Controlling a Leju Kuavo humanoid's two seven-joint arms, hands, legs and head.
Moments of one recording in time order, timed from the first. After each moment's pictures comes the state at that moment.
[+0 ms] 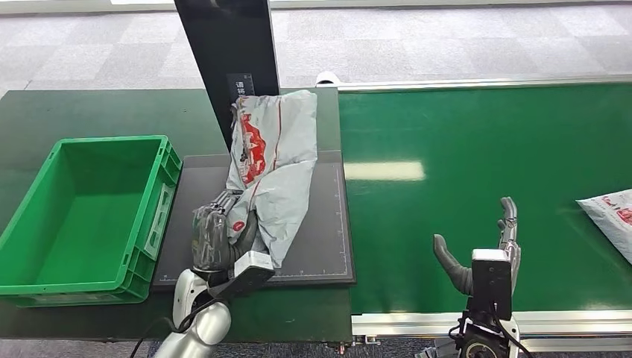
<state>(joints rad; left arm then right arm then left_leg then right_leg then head) -0.19 -0.15 -0.35 -1.21 -0.94 0.68 -0.51 0.06 0.19 -0.06 -1.55 0.41 -0.33 -0.47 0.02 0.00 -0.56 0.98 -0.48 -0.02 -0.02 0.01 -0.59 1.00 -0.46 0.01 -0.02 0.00</state>
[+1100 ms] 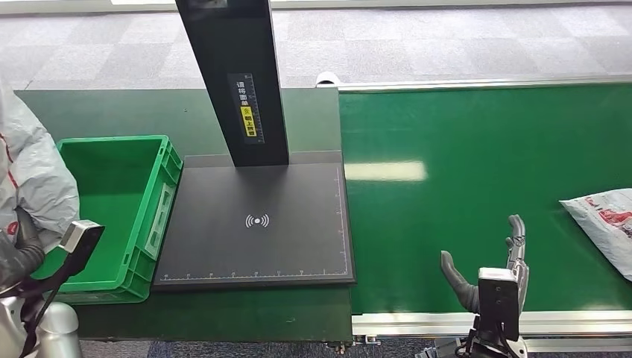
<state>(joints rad) -0.18 -0.13 0.56 -1.50 -1.42 0.67 -0.46 0.14 0.17 -0.08 -1.58 0.39 -0.34 -0.49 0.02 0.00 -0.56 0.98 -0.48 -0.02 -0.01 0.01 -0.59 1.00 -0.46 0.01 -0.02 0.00</state>
